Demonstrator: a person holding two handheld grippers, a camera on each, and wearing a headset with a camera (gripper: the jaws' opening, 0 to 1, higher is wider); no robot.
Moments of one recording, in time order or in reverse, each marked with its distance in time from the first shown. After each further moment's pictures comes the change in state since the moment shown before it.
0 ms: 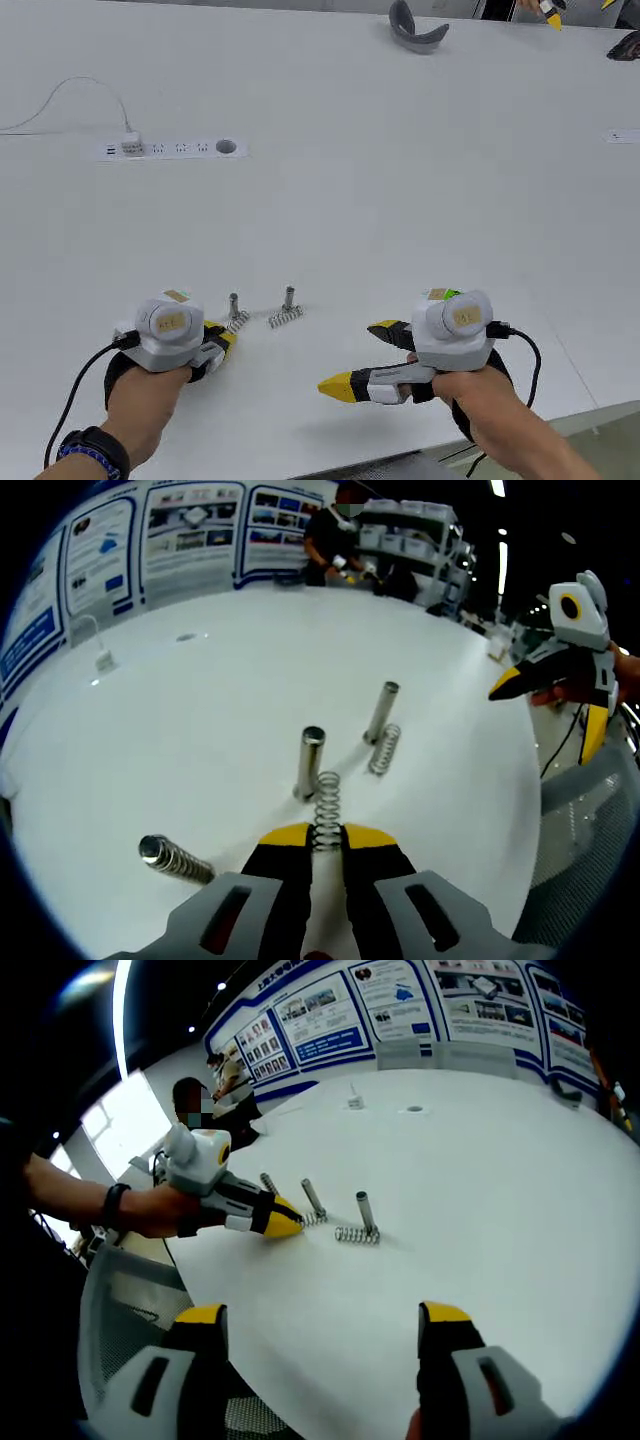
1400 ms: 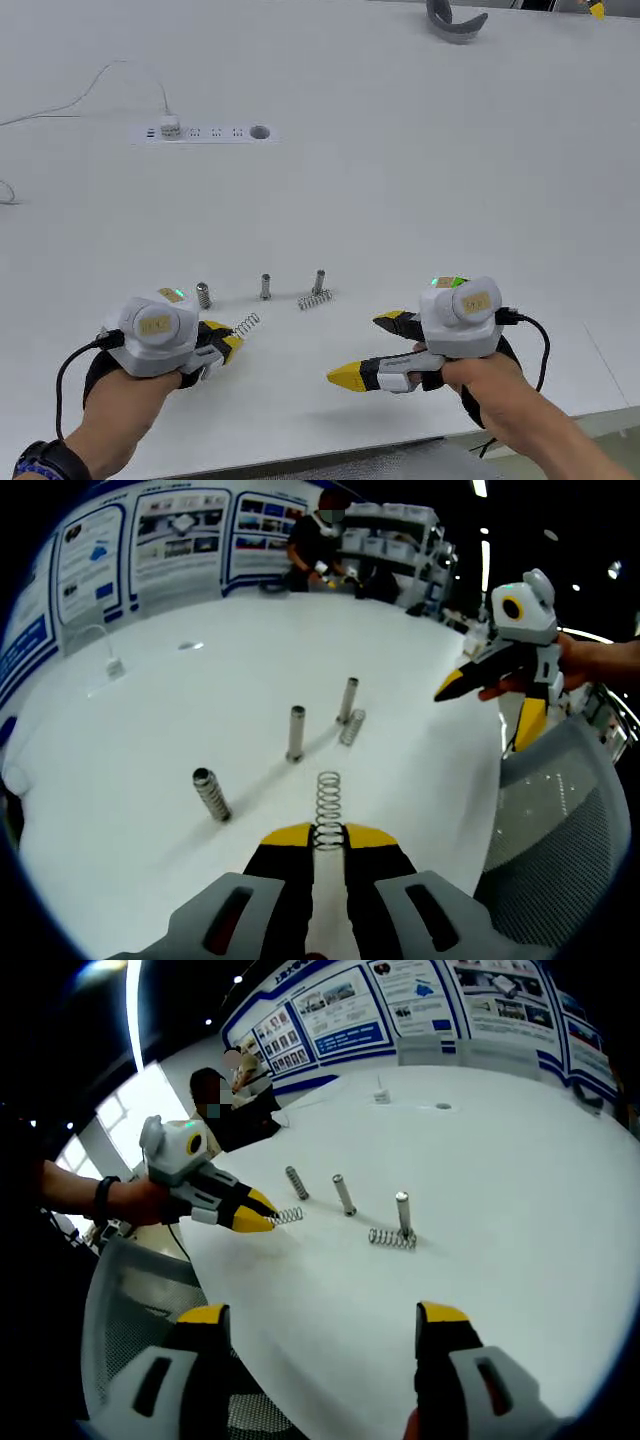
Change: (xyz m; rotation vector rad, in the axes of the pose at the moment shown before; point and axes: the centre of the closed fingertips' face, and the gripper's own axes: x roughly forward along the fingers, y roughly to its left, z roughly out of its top) left arm -0.069 -0.008 -0.019 0.034 -0.008 -0.061; right arm 0.020 0.028 0.001 -0.035 0.023 0.077
